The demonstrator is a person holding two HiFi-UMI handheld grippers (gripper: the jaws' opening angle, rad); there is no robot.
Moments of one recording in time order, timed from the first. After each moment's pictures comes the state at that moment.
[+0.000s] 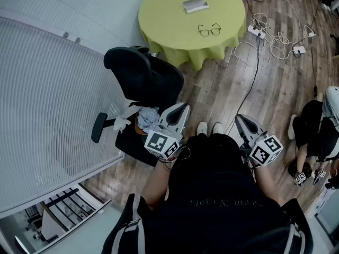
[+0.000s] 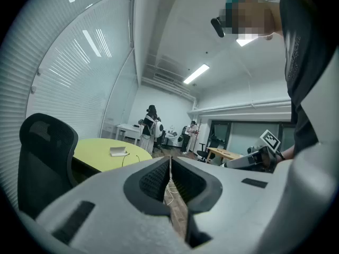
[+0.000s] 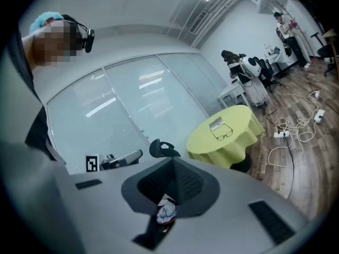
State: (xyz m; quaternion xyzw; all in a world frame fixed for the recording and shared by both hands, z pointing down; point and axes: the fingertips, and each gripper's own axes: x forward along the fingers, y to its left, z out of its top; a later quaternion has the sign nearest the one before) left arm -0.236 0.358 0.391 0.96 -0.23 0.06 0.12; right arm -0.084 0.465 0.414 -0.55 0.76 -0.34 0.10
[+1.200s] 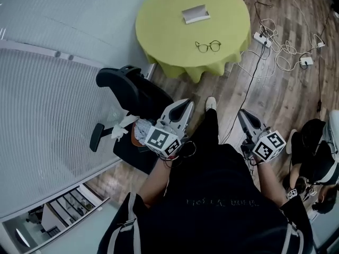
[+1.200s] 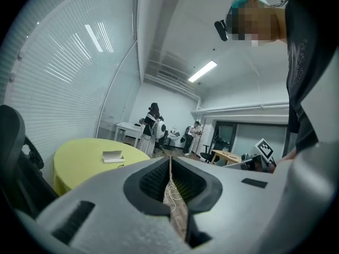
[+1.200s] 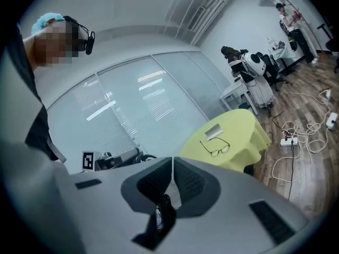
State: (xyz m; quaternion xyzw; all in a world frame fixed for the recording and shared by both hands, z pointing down) left arm -0.119 0.258 0.397 0.96 -0.23 0.05 0.14; right arm 0.034 0.350 0.436 -0.53 0.77 -0.34 0.10
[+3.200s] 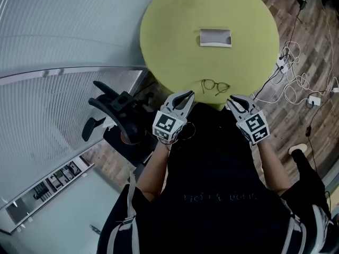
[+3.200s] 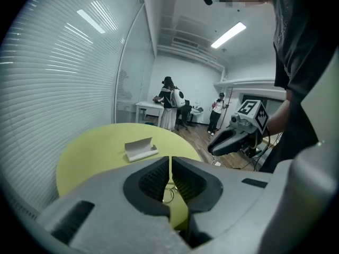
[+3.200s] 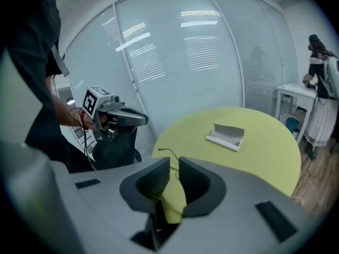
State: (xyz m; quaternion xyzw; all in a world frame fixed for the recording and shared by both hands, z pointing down) left arm -0.039 -0.006 0.506 0.91 -0.31 0.21 0.16; right arm 0.087 0.031 0.531 -0.31 0.89 -0.23 -0.24
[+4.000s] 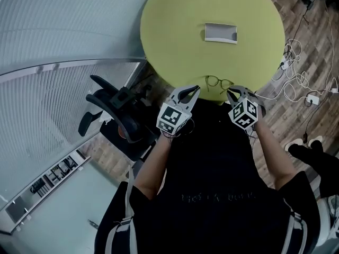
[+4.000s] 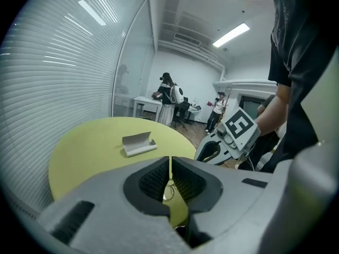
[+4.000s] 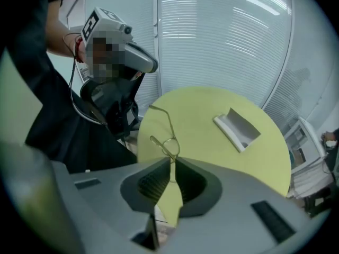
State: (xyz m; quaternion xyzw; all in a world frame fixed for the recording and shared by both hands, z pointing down) left arm -0.038 -0.018 0.529 0.91 -0.29 0.22 0.19; right arm 0.068 0.015 0.616 -0.21 0.85 -0.10 -0.48
